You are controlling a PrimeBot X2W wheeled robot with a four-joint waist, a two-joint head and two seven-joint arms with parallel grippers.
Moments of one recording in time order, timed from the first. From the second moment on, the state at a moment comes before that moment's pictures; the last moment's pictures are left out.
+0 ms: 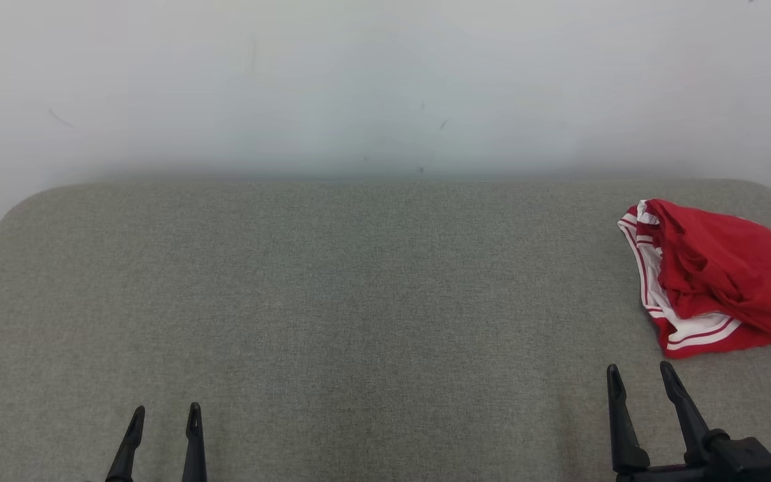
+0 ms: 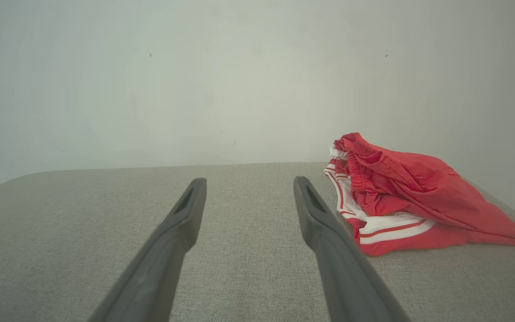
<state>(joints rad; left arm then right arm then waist) 0.05 0.05 0.05 0.17 -0.12 -0.13 -0.26 0.06 -0.05 -0.03 0.12 0.11 0.13 -0.26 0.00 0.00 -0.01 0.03</state>
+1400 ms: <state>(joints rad) 0.03 0.05 0.02 0.24 -0.46 -0.13 -0.23 0.00 -0.05 -0.10 0.25 0.43 0.13 -0.12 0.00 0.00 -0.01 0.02</state>
